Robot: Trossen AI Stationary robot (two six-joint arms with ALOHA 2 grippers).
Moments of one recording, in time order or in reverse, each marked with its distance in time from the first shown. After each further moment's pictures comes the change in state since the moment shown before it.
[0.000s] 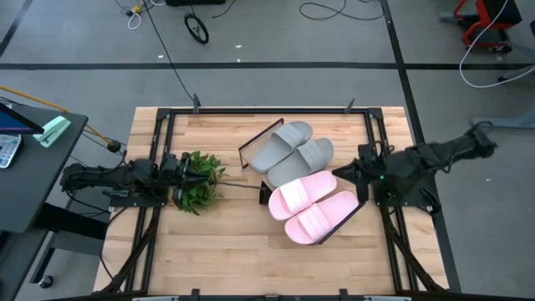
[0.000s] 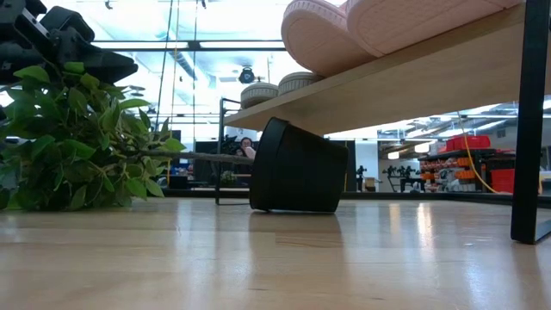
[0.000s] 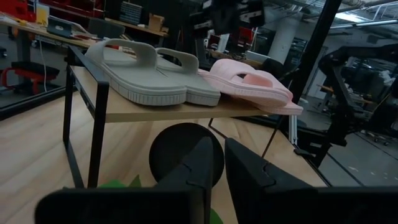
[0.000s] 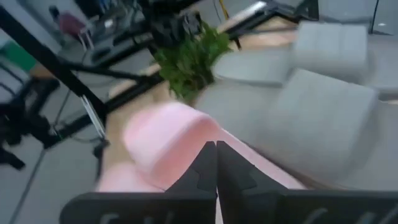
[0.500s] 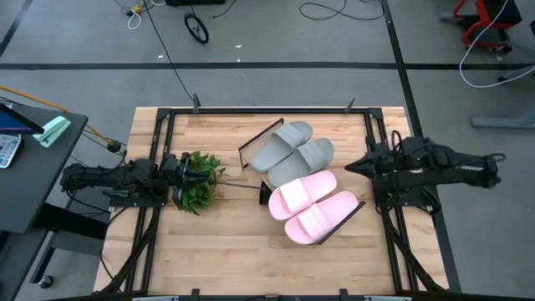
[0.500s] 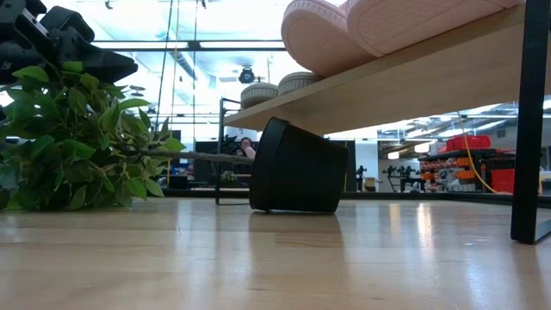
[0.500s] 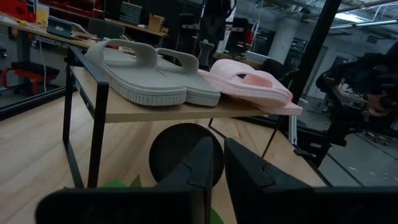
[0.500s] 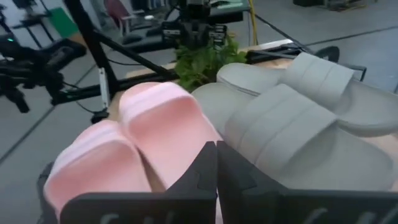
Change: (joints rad) left arm 0.000 0.000 0.000 0.002 0.001 0.000; right arm -0.359 -0.354 -0.198 -0.003 -0.445 -0.455
